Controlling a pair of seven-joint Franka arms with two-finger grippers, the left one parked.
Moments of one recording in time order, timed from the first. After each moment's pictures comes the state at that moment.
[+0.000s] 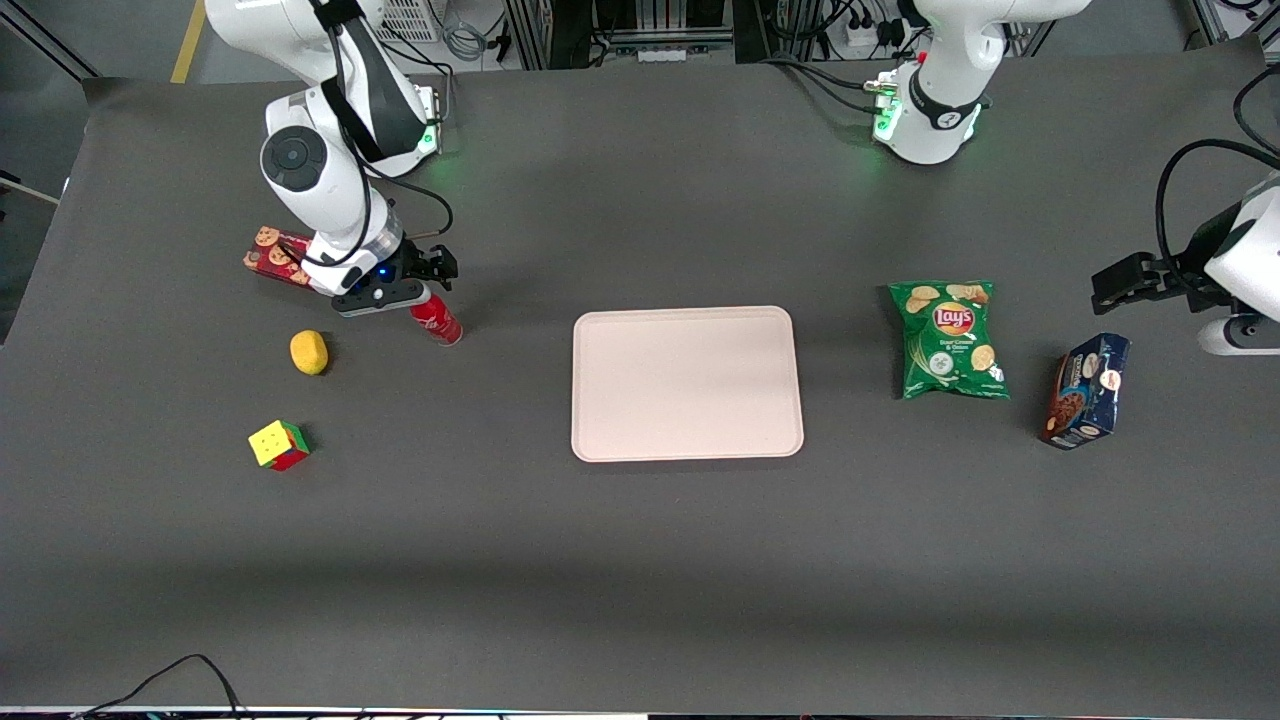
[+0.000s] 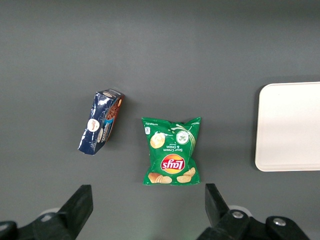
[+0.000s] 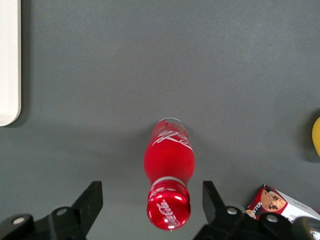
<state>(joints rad) 0.14 -0.15 0.24 -2.55 0.07 2.36 0.18</state>
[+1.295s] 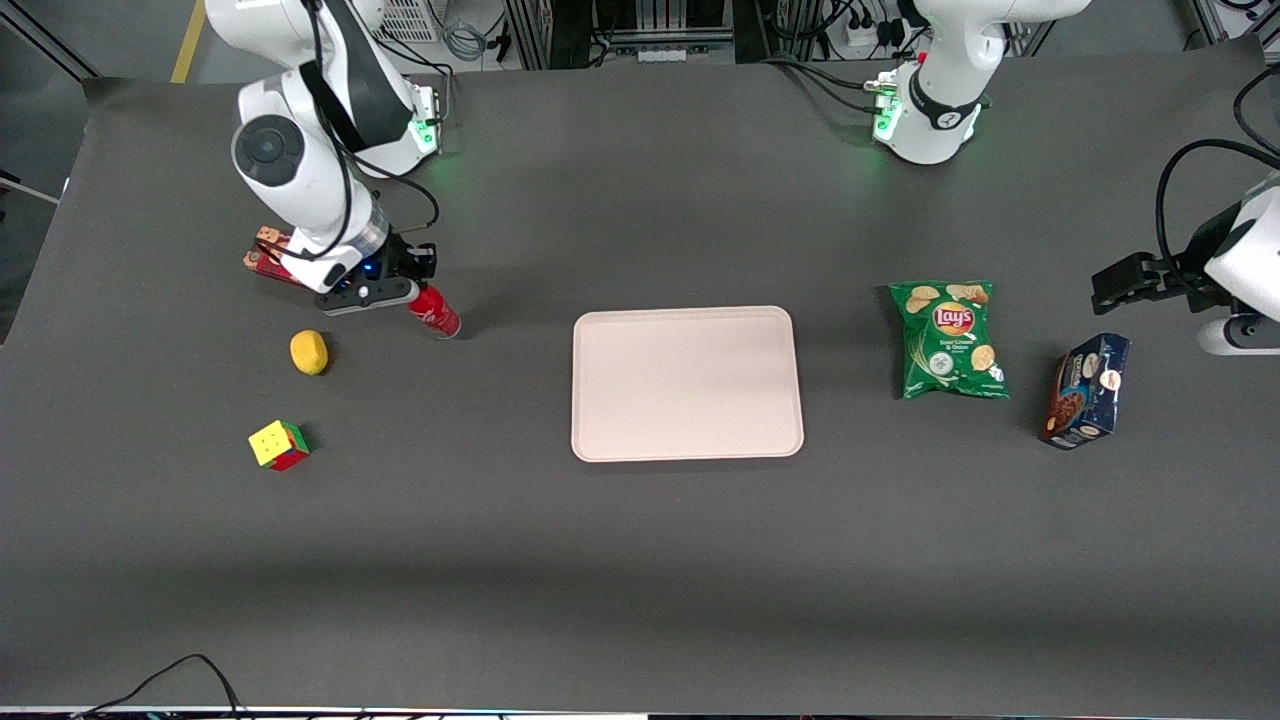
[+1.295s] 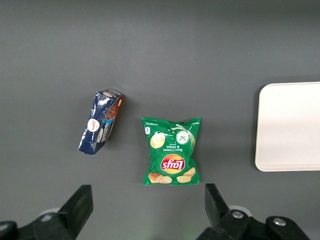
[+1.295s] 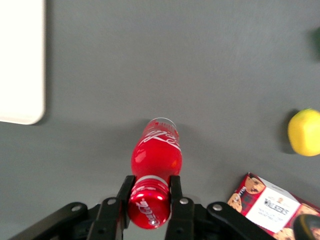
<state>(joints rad) 0.14 -0.18 0.23 -2.40 0.07 2.14 0.18</state>
